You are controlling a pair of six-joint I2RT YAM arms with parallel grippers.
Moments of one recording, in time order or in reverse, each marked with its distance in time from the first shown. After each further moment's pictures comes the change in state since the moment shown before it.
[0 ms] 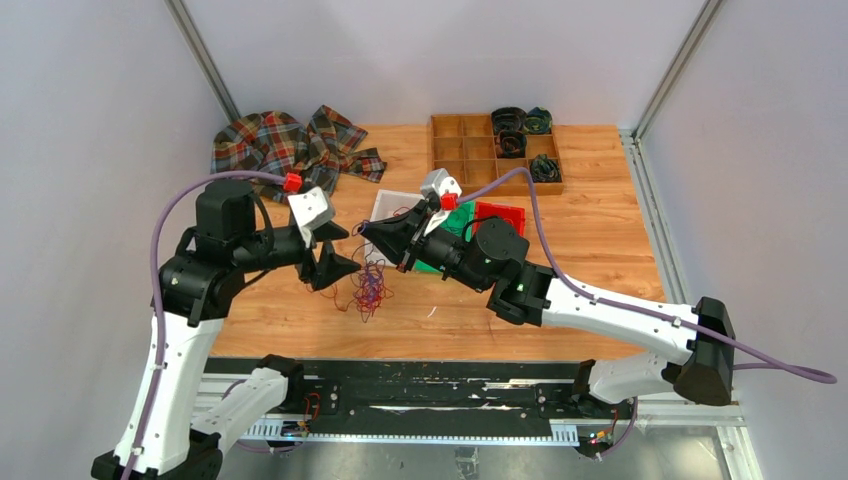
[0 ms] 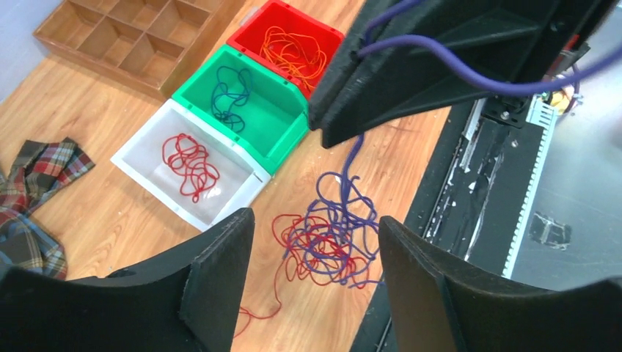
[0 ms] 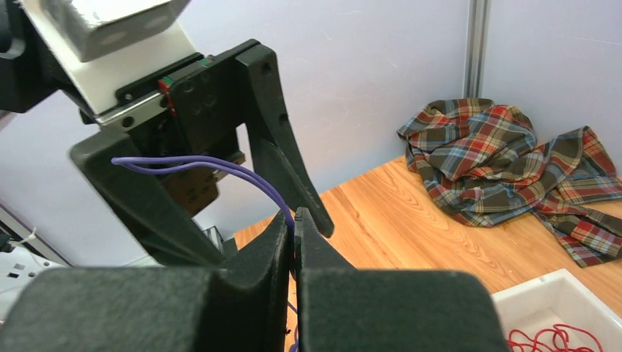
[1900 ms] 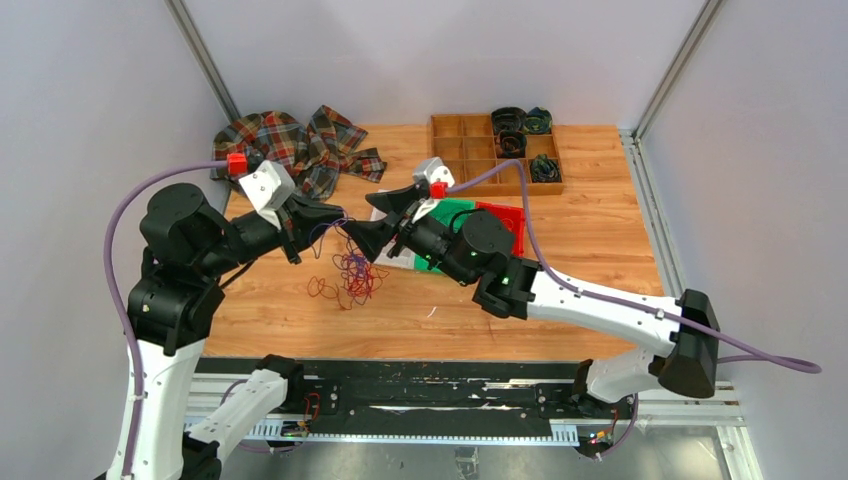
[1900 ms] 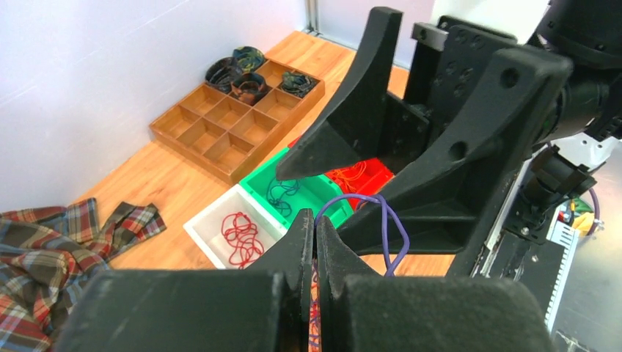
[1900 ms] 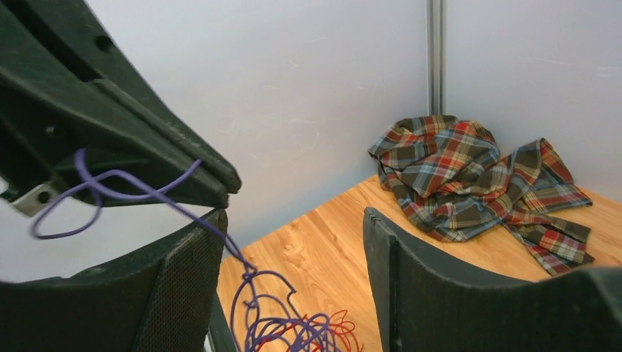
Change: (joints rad) left arm 0.000 -0.050 0.084 0.281 -0.099 -0.274; right arm 0.001 0.067 0.073 0.039 0.100 -0.012
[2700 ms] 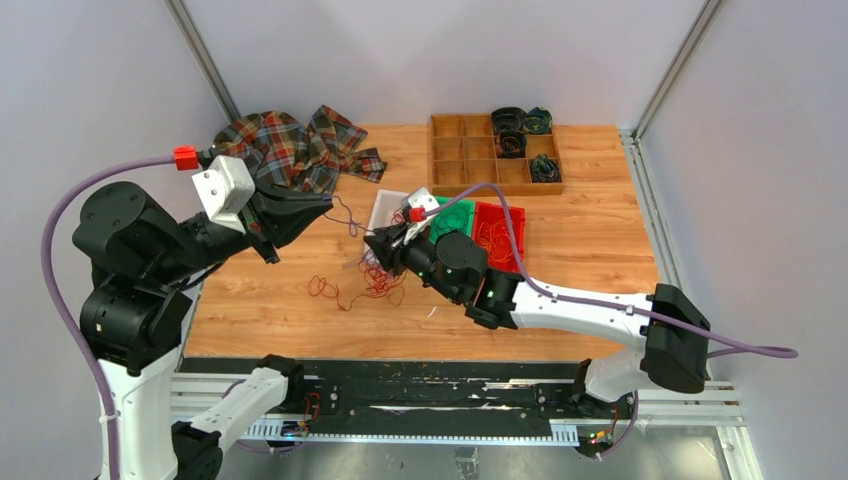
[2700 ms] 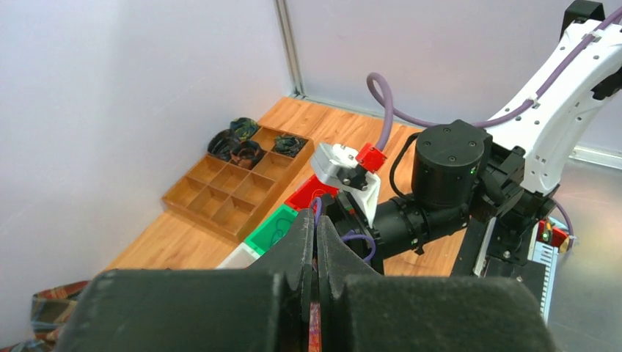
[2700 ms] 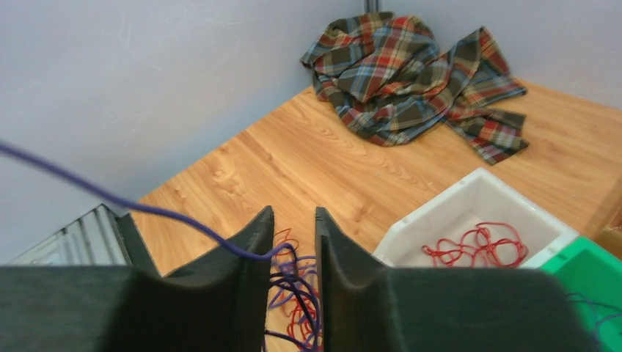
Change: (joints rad) left arm 0.000 0.071 0.289 -0.055 0.093 -0.014; right arm 0.002 0.078 -0.156 0.000 0.153 -0.022
